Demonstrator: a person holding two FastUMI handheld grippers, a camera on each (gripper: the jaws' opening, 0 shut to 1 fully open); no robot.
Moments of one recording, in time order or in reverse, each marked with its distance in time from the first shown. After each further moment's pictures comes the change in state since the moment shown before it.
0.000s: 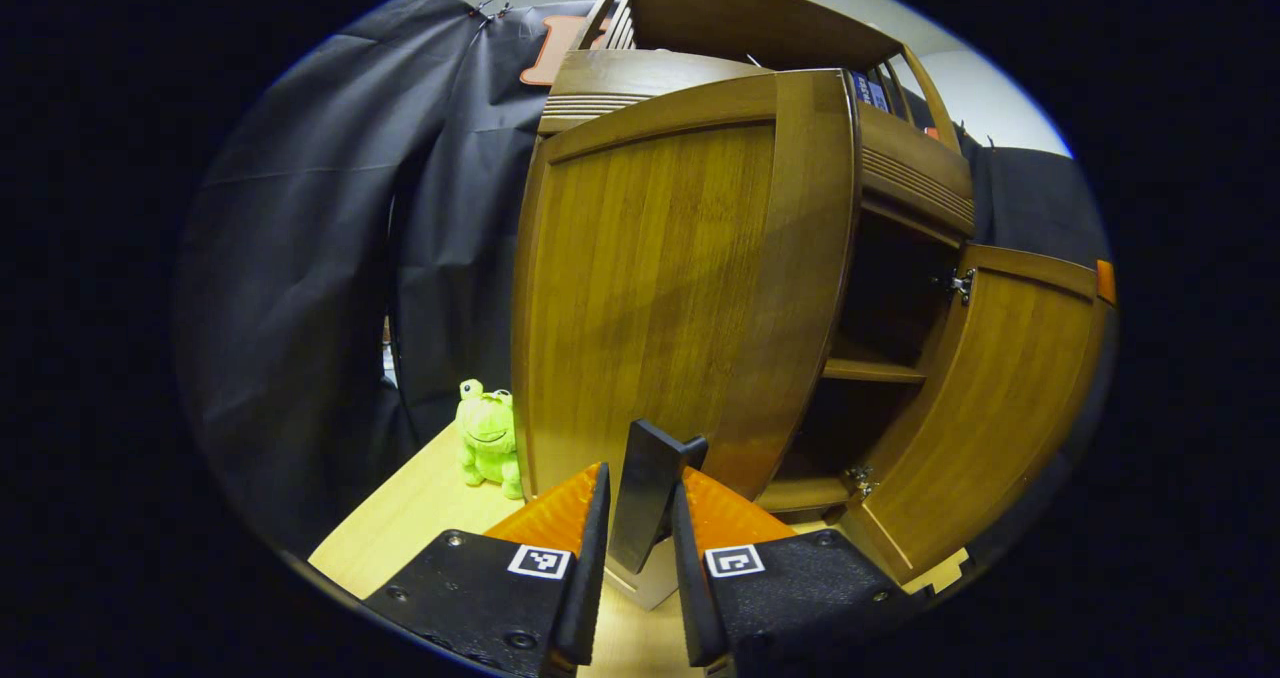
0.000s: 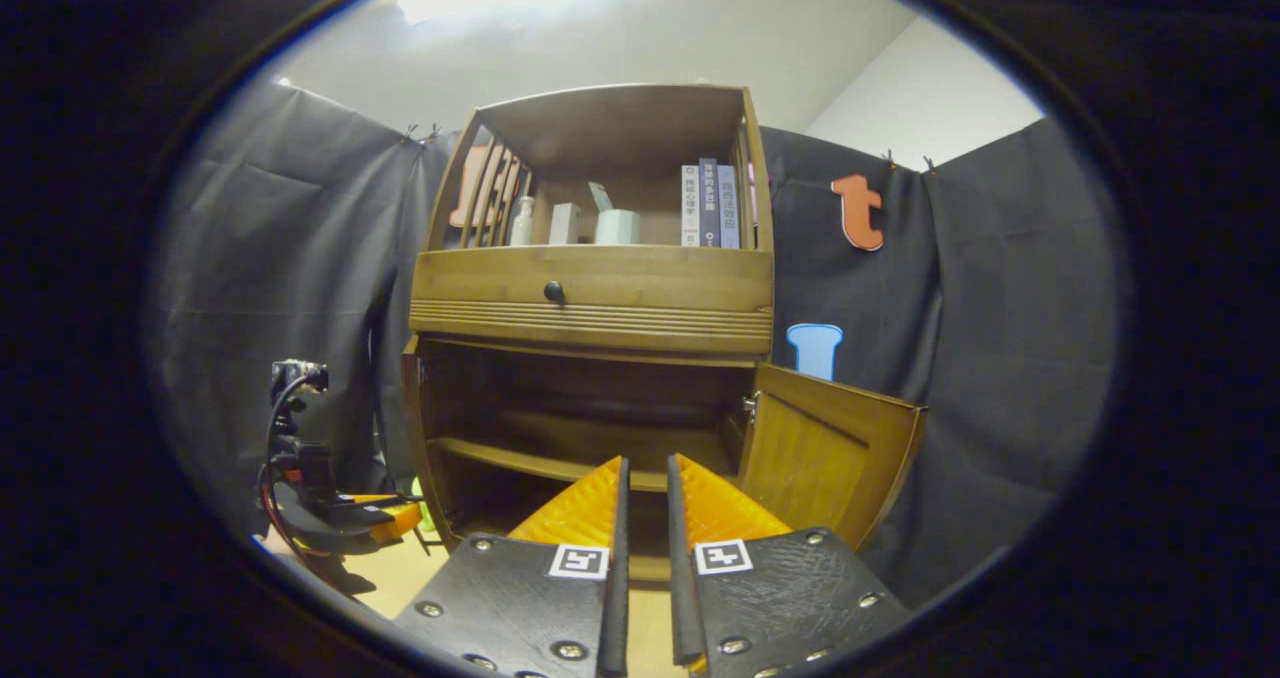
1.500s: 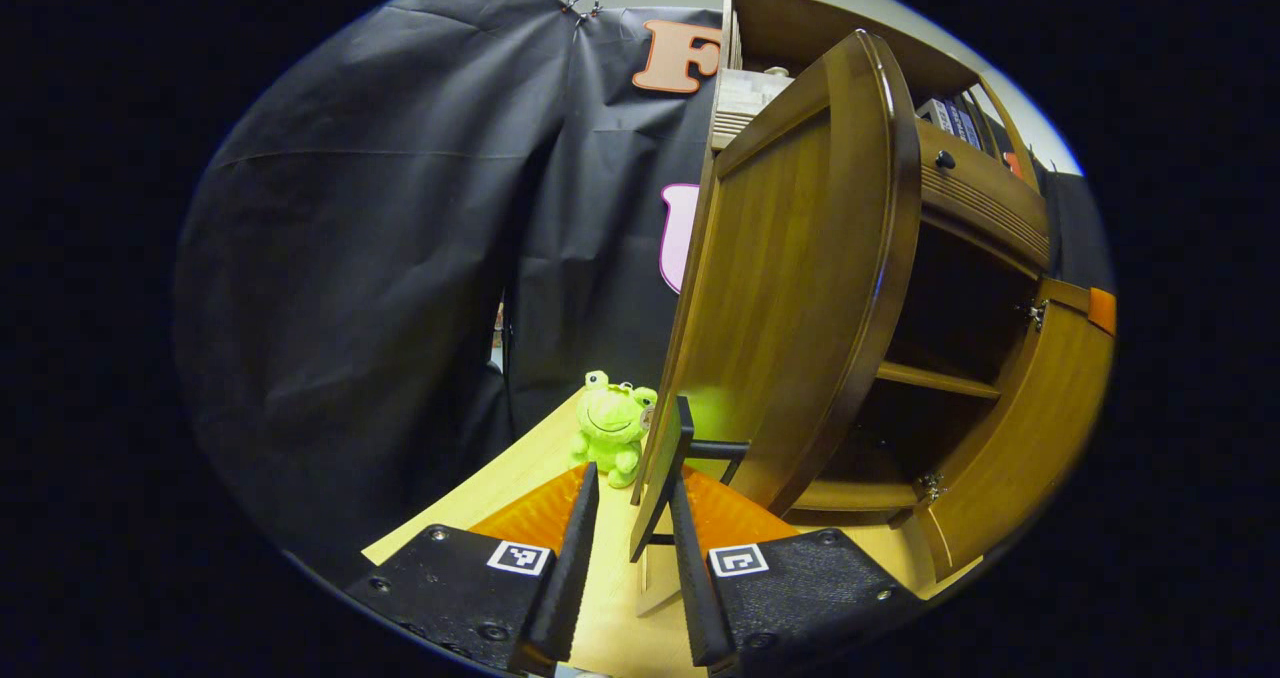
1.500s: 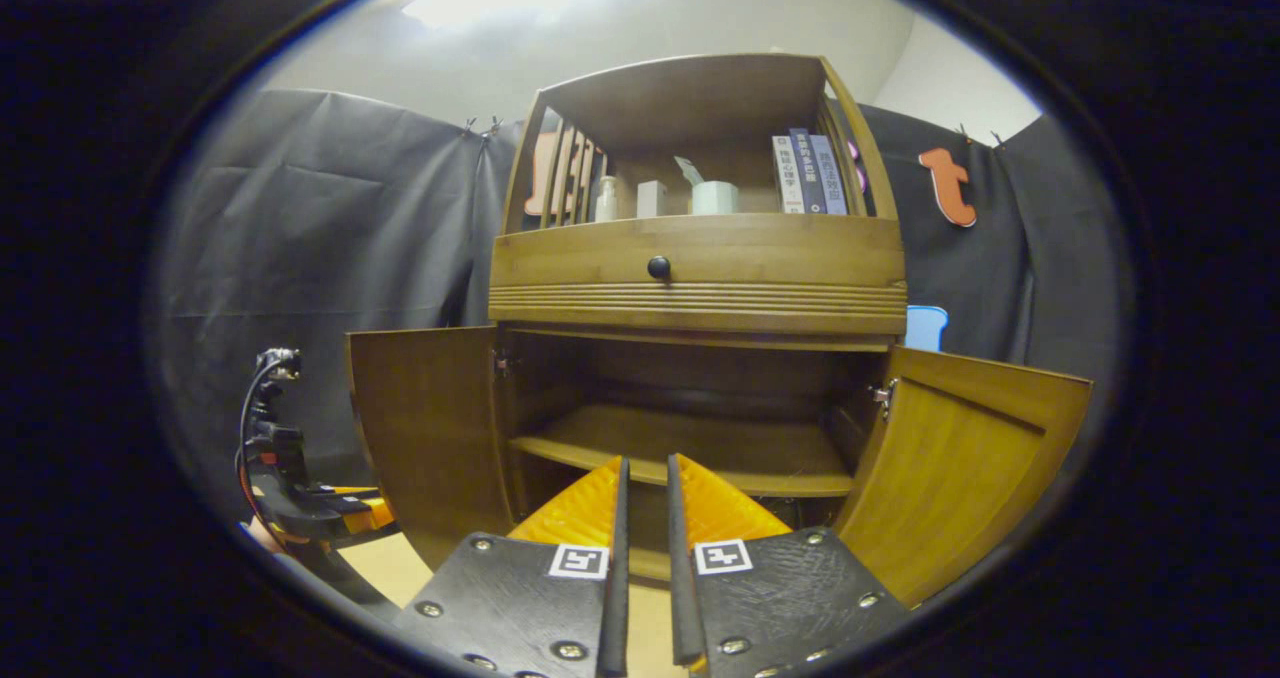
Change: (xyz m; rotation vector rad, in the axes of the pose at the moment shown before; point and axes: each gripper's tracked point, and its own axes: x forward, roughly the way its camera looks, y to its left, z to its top) left arm -0.050 0.113 -0.002 -0.077 -0.004 0.227; right arm 0.043 0.090 -0.017 0.026 0.044 0.252
